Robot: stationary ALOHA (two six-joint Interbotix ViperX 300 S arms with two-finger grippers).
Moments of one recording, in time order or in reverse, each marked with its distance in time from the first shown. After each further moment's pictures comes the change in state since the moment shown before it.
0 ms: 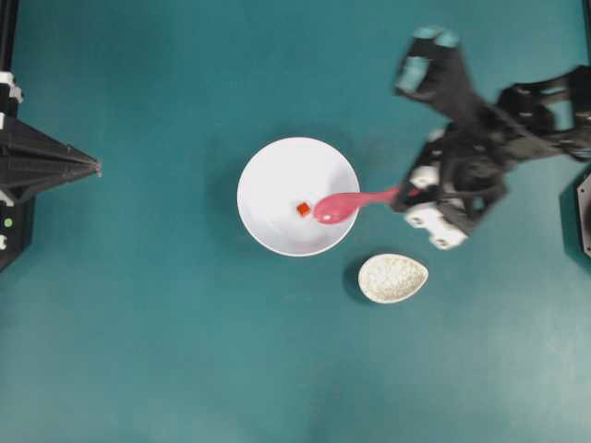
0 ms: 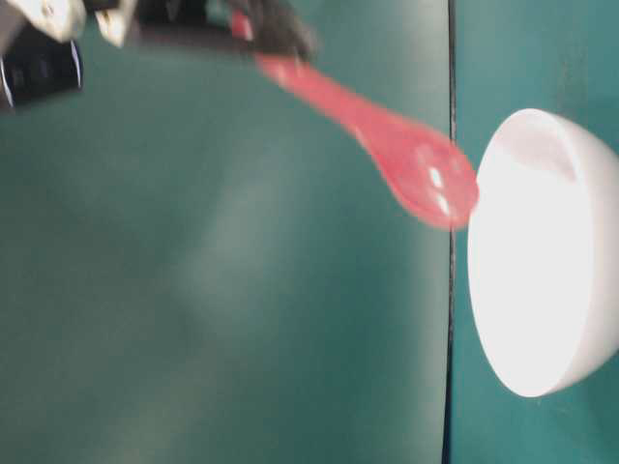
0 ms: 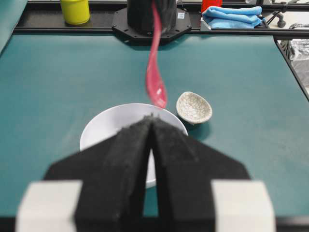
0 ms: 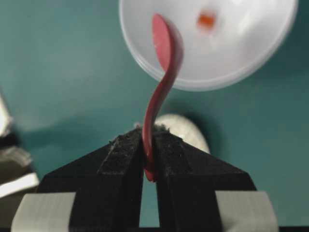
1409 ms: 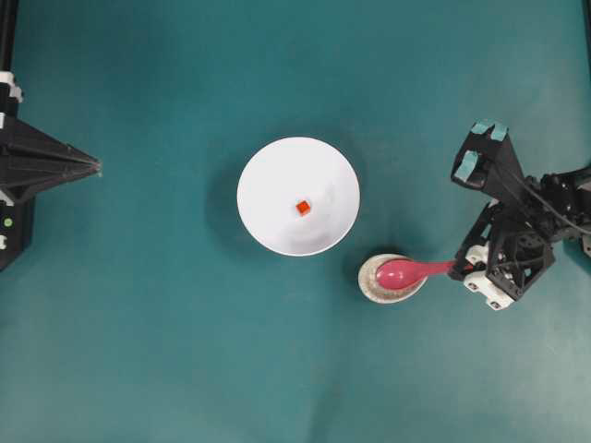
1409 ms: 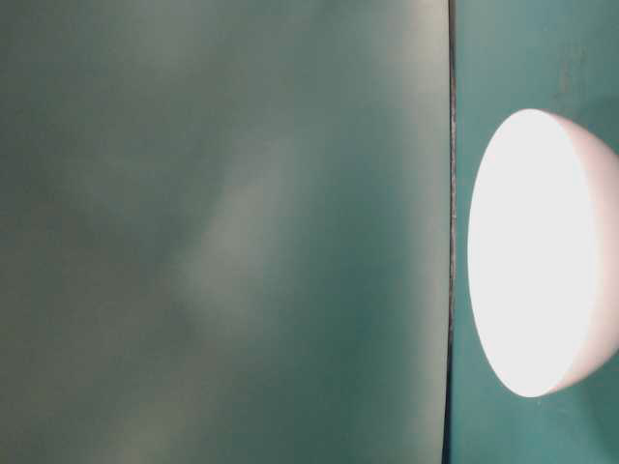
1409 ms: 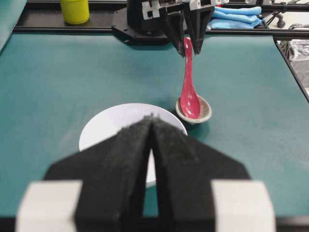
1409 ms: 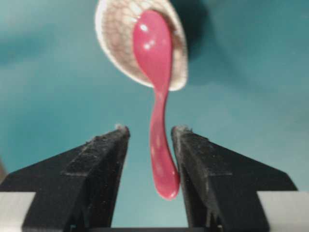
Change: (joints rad) left arm 0.000 0.000 0.000 0.000 0.000 -0.003; right arm 0.198 -0.048 0.337 -0.081 -0.193 0.207
